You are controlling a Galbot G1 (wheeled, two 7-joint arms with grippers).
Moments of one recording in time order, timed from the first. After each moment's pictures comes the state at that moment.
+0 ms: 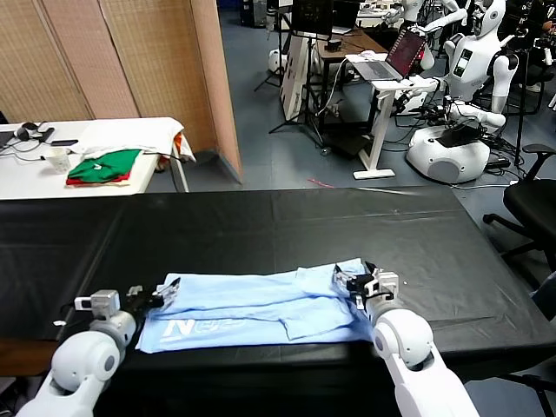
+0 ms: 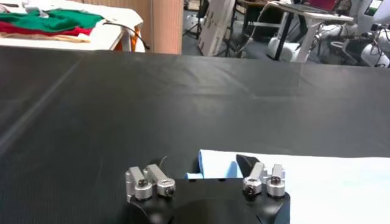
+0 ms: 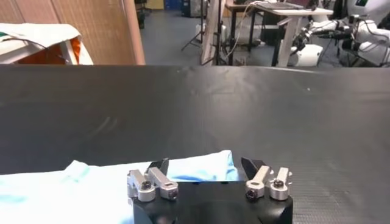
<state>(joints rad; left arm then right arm) 1.34 -1.03 -0.59 -1.88 -0.66 0.55 -0.08 -1.11 1.31 0.34 1.81 0.36 -0.60 0.19</state>
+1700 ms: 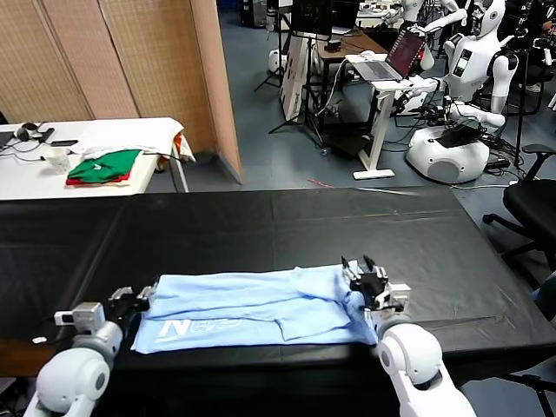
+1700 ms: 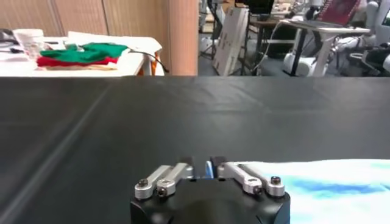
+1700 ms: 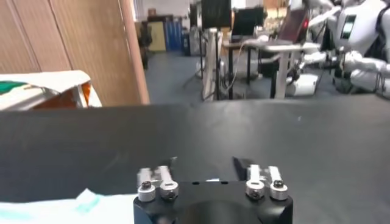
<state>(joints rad) 1.45 -1.08 -0.71 -1.97 -0.59 0.45 -0.08 -1.29 1.27 0.46 2.03 0.34 -0.44 0.13</state>
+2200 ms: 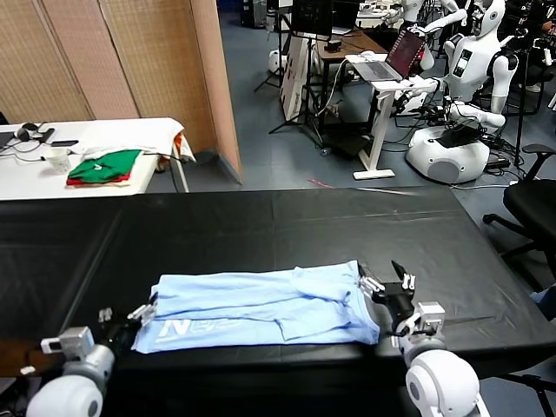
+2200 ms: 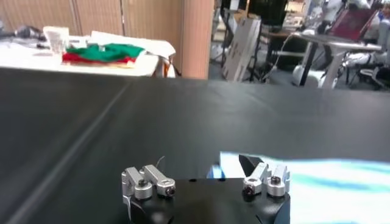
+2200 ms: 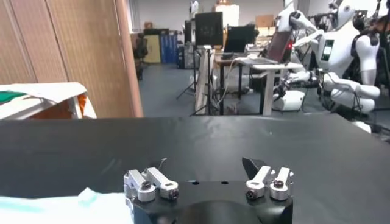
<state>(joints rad) 1.58 -1.19 -0.75 -2.02 -0.55 0.41 -0.07 -1.41 1.26 0.50 2.13 0.34 -0.43 0.13</state>
